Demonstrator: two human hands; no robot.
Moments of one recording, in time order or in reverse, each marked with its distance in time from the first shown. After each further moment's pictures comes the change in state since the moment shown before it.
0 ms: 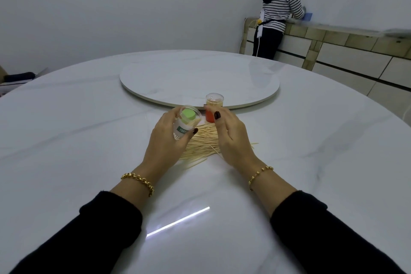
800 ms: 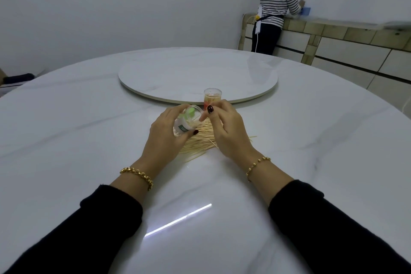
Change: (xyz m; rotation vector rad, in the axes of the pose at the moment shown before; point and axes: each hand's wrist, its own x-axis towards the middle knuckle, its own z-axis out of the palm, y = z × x) left_hand -0.003 0.002 -0.005 0.049 -0.040 0.094; right_hand 0.000 -0.004 0.001 -0.112 0.018 -0.019
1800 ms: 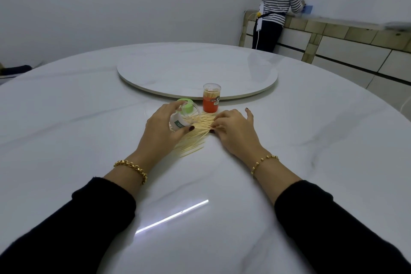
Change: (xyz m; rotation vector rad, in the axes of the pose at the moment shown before) left_hand -0.002 -0.004 -0.002 0.020 -0.041 -0.072; right_hand -0.009 0.028 -0.016 -0.609 -0.298 0.074
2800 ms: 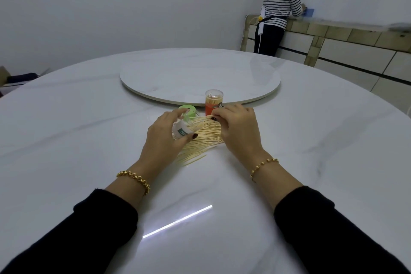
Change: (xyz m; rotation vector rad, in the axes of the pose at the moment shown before) left_hand -0.001 0.004 0.000 0.010 0.017 -0.034; right_hand 0.012 -0.019 -0.012 0.087 0.488 -0.170
